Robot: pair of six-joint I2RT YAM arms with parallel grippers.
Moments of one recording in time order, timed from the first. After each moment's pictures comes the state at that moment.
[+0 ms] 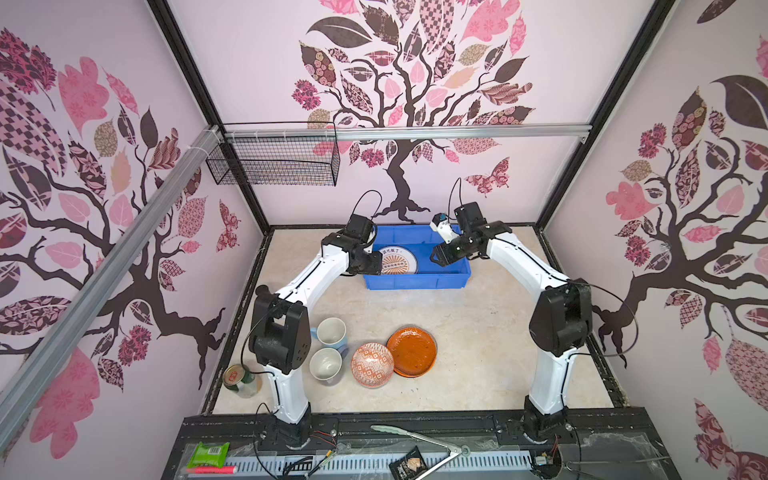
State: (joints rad) left arm -0.38 1.85 1.63 -0.83 0.08 -0.21; right arm 0.34 1.91 1.71 -0.80 -0.31 -0.15
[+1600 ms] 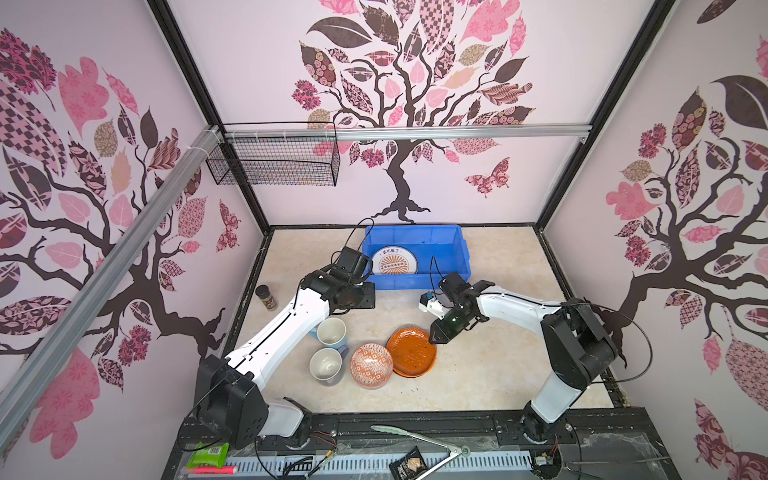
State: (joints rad) left arm -0.51 1.39 1.22 -0.86 -0.03 -0.44; right arm 0.56 1.71 1.05 -0.71 -0.45 -0.09
